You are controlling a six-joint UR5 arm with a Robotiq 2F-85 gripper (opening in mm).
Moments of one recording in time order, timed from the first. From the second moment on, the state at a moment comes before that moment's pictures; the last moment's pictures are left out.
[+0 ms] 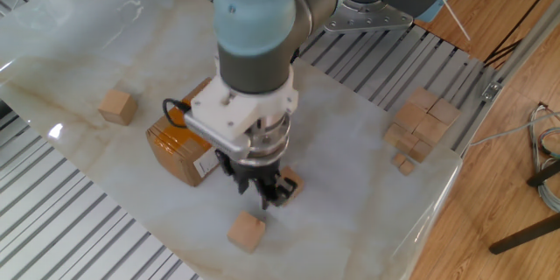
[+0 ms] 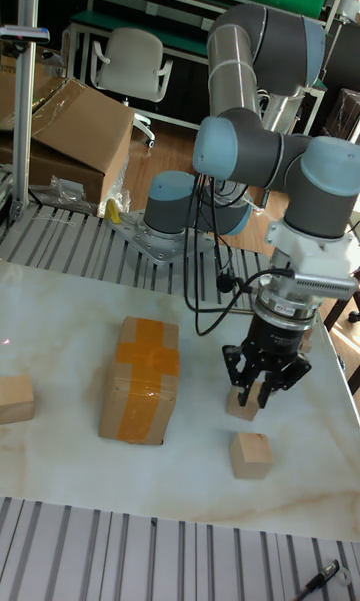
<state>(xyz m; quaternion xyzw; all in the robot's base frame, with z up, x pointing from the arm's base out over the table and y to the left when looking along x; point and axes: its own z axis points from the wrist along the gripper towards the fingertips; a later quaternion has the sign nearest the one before) 0.609 0.154 0.087 -0.03 1.00 0.03 0.07</state>
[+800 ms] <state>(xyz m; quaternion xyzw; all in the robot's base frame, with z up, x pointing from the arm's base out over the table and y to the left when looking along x) 0.591 0.137 0.107 -0.07 1.00 -0.01 0.05</state>
